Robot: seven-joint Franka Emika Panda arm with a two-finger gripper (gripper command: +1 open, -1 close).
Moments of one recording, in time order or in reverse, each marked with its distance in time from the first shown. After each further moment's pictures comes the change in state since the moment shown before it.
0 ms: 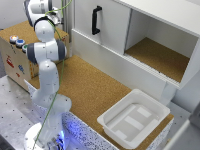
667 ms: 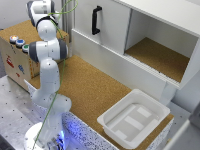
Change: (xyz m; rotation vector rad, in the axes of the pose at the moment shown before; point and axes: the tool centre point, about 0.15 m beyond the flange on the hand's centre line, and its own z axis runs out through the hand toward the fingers) arm -0.008 0.004 0.024 -0.024 -0.083 0.395
